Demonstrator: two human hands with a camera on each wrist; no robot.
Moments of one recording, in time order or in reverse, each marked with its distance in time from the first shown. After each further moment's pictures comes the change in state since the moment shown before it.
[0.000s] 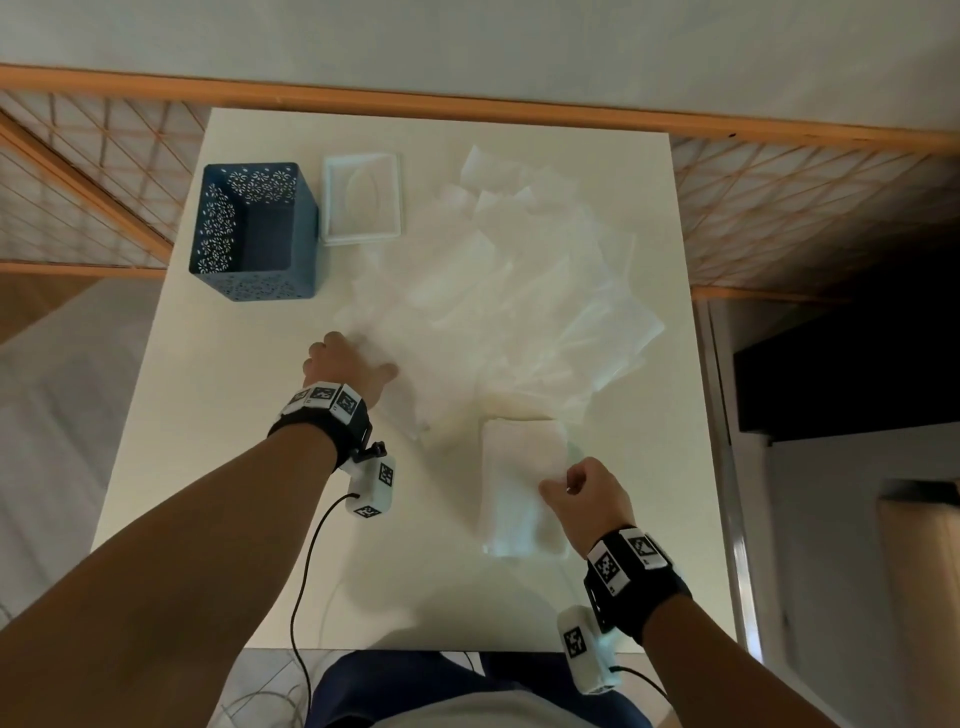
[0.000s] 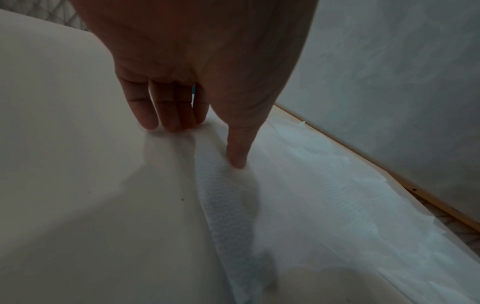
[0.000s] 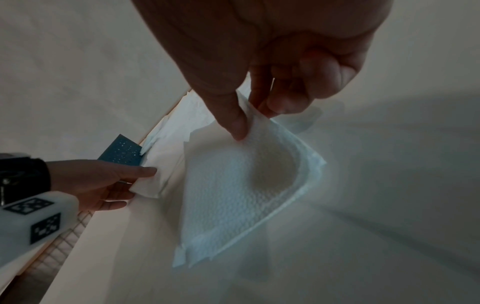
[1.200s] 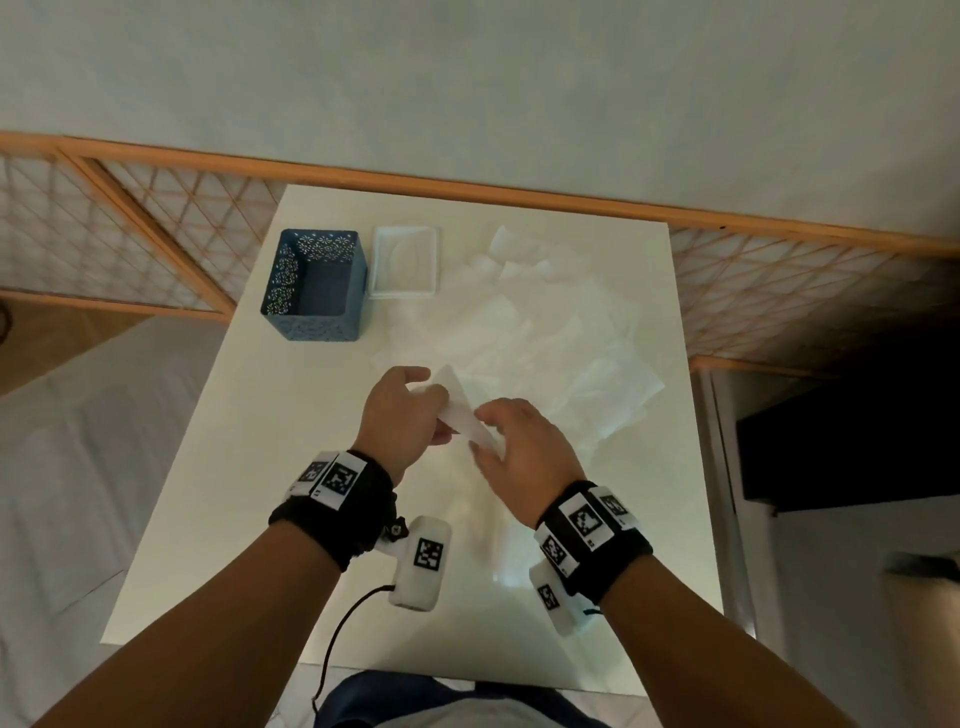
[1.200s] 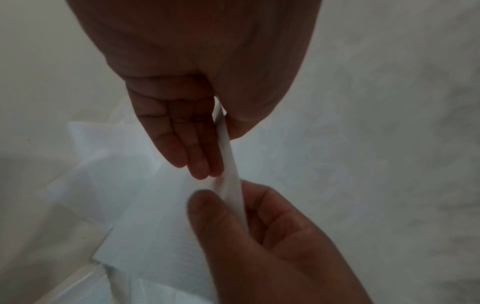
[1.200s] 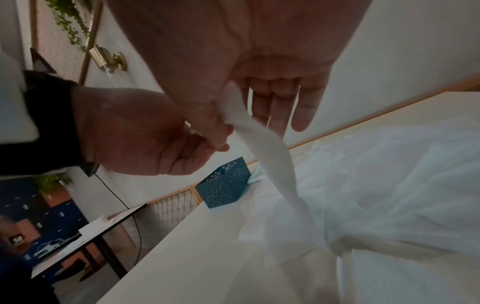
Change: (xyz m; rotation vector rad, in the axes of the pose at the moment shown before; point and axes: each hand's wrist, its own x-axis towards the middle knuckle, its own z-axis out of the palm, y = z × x) left_hand -0.133 0.024 -0.066 -0.902 -0.184 0.163; right_hand -0.055 -0.143 -0.022 -0.274 0.007 -0.797
